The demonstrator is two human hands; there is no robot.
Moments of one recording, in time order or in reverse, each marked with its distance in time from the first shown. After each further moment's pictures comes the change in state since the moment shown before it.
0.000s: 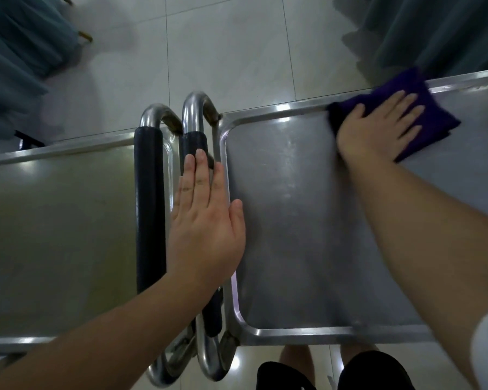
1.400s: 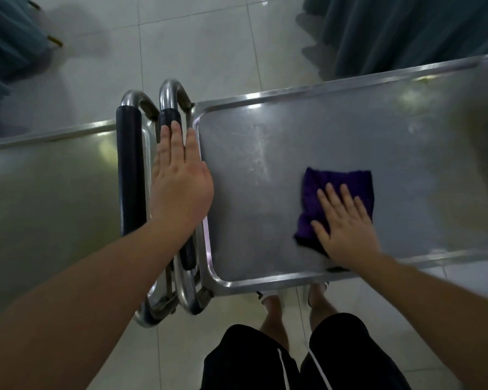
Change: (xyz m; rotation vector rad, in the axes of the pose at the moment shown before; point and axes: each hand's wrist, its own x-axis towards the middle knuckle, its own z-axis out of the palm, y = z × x) left_hand -0.003 0.011 -0.004 0.034 0.049 -0.001; right_hand -0.149 0.247 -0.023 -0.374 -0.237 -0.773
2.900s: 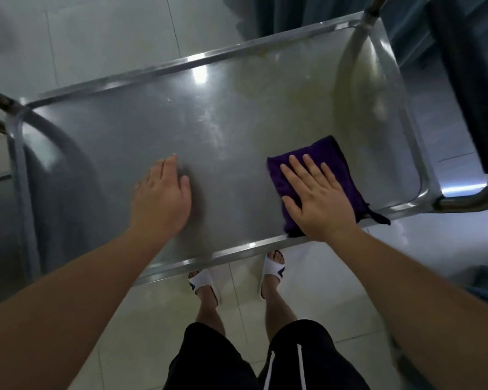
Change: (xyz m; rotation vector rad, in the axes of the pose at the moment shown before) left_hand -0.038 0.305 0.100 -0.110 -0.258 -0.047; right_hand -0.040 0.298 -0.010 0.001 0.142 -0.073
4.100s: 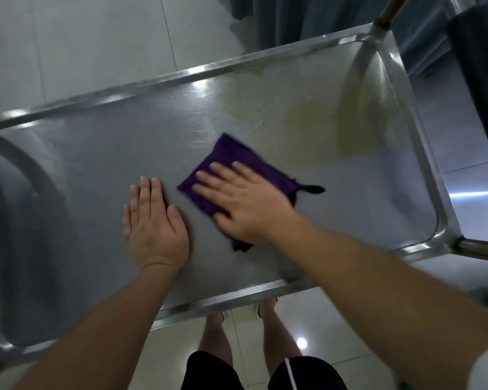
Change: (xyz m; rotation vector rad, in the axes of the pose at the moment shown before) left_hand 0.031 -0.012 0.077 -0.041 0.253 -0.181; right_hand 0.129 -0.079 -0.013 0.026 -0.068 -0.455
